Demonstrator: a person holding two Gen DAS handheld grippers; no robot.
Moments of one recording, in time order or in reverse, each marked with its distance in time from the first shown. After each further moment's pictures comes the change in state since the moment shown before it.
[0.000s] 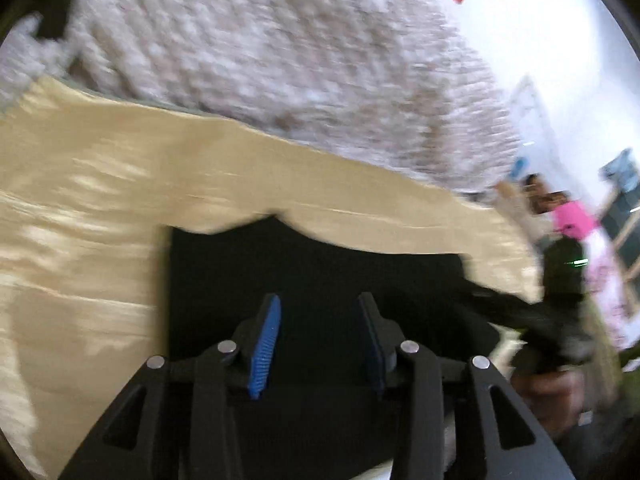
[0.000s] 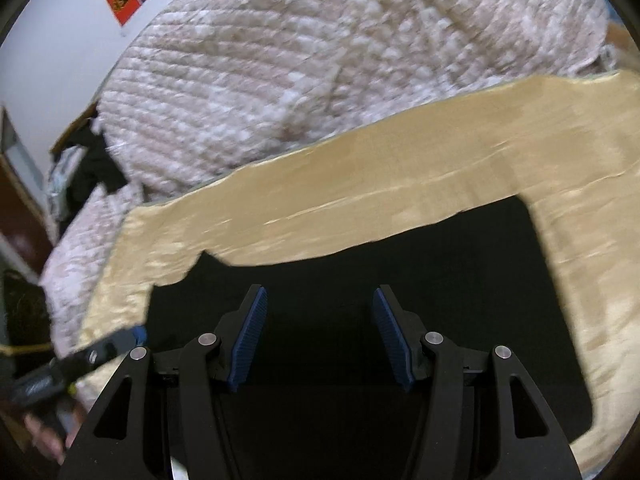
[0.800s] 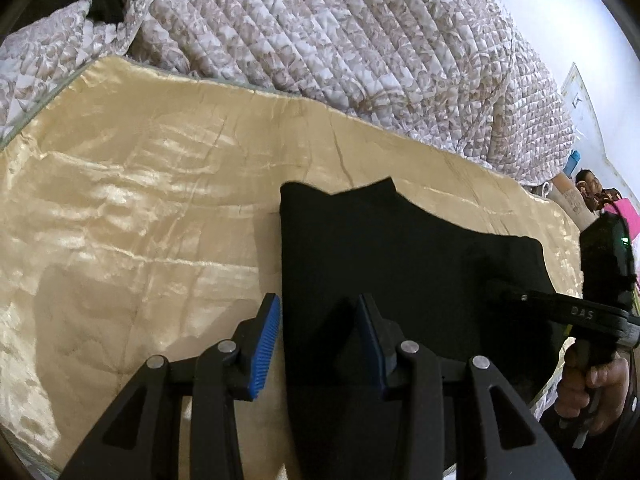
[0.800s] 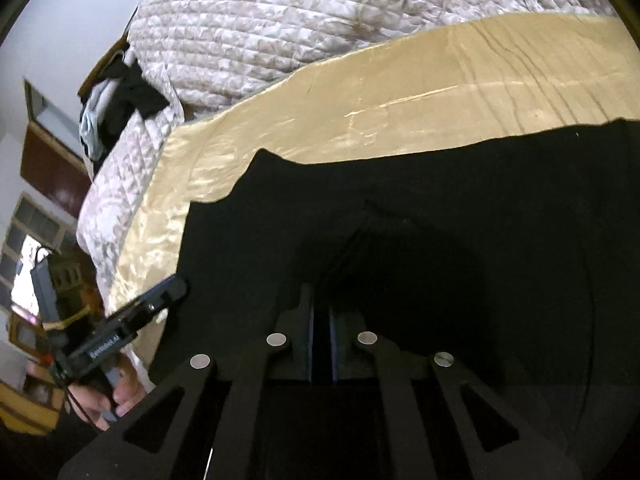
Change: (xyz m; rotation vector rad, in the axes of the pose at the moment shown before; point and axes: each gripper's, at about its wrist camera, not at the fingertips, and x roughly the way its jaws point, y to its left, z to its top) left arm 0.011 0.043 -0.024 -0.023 0.012 0.158; right arm 0.056 0.035 -0.025 -0.044 0.220 0.113
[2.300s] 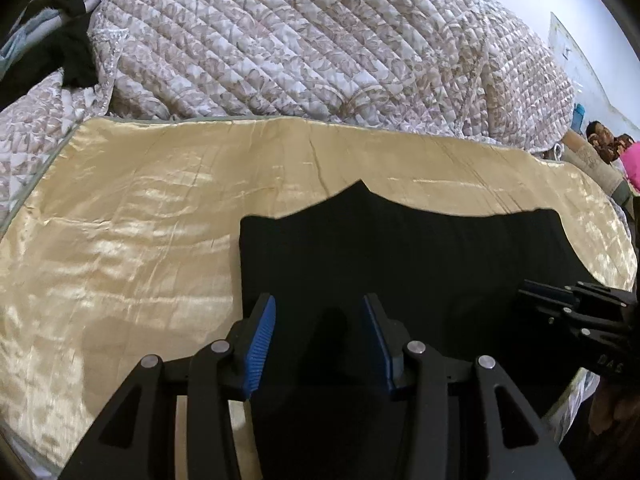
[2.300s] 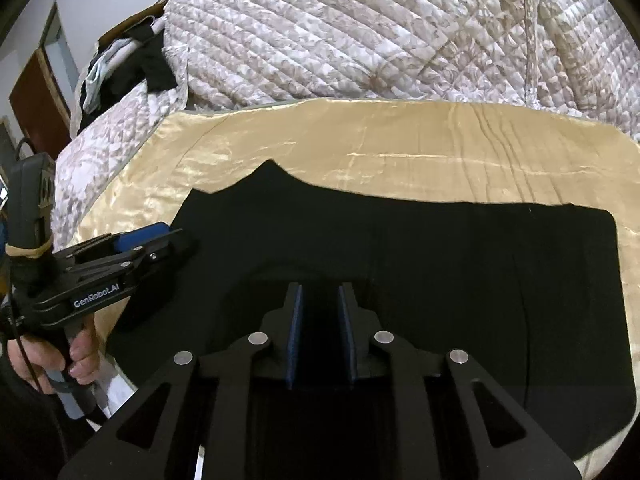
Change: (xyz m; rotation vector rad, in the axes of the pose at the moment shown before) left arm 0.008 -0.049 -0.004 0.181 -0.059 0.137; right arm -0.018 0.034 -0.028 -0.273 -0.107 -0.233
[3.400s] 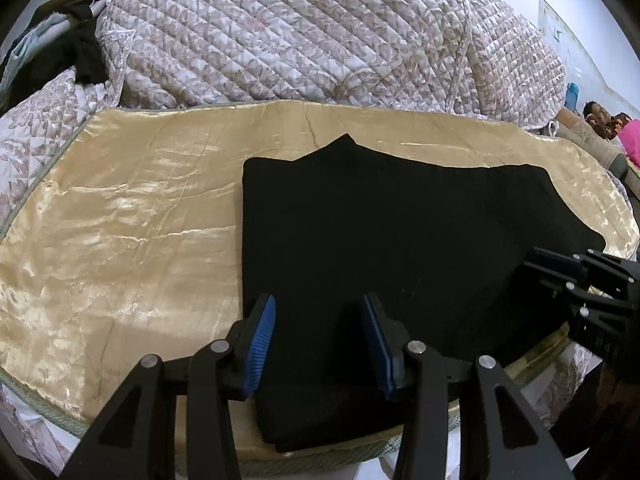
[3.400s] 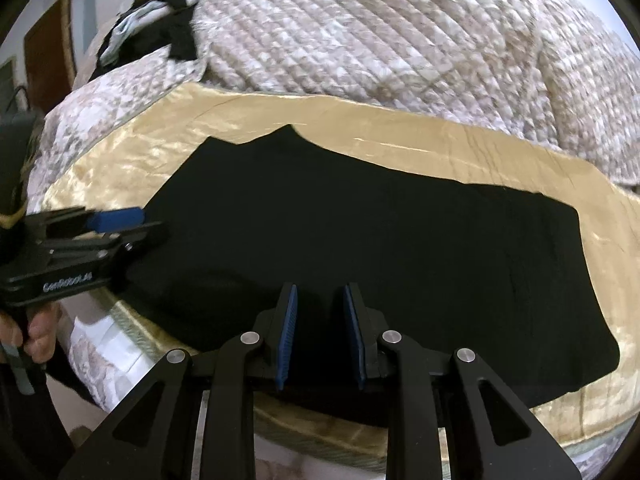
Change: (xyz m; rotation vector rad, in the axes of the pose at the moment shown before) left arm -0.020 -0.010 -0.046 0.036 0.007 0.031; right arm -0.017 0.020 -0.048 -0.123 -0.065 -0.124
